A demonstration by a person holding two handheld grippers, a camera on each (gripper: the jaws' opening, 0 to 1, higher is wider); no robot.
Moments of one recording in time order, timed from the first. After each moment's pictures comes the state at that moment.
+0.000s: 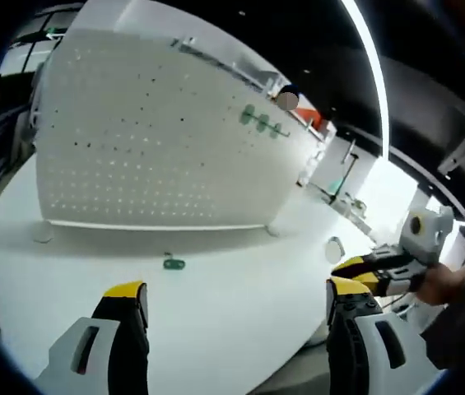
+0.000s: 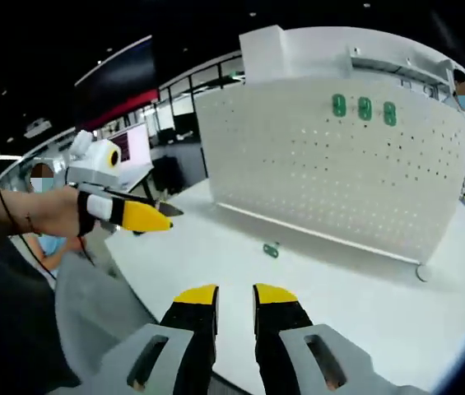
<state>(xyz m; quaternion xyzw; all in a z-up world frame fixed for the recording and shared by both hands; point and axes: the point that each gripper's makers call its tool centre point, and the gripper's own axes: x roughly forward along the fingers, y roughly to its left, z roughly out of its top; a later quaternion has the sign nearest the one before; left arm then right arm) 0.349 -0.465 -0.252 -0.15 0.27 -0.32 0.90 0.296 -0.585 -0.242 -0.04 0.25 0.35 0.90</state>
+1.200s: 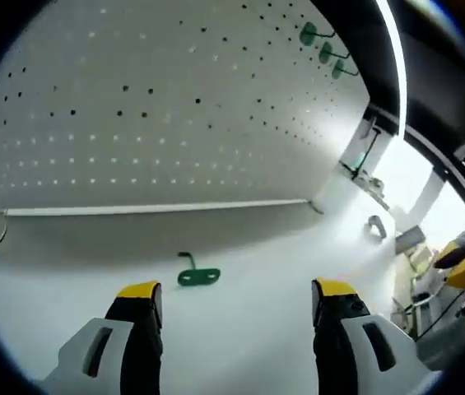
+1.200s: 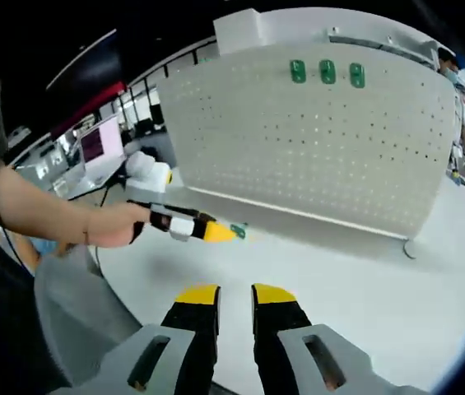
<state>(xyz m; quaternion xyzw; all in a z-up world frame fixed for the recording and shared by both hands) 0.462 -0.509 -0.378 -0.11 0.33 -0.29 0.89 0.330 -0.629 -0.277 -0.02 0.31 0.30 0.90</state>
